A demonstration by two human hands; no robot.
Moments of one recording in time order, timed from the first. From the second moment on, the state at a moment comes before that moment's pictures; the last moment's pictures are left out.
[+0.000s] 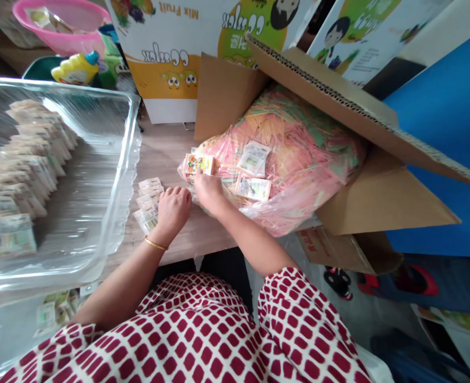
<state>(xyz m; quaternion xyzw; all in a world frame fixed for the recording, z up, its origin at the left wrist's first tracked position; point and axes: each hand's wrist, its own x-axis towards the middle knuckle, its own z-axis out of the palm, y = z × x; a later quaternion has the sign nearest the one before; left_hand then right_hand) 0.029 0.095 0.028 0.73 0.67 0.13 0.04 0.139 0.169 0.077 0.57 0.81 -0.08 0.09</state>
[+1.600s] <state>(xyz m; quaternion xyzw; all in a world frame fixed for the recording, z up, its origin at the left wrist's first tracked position) 0.051 0.074 0.058 0.69 0.55 0.32 0.34 0.212 0.148 0.084 0.59 0.60 -0.45 -0.30</state>
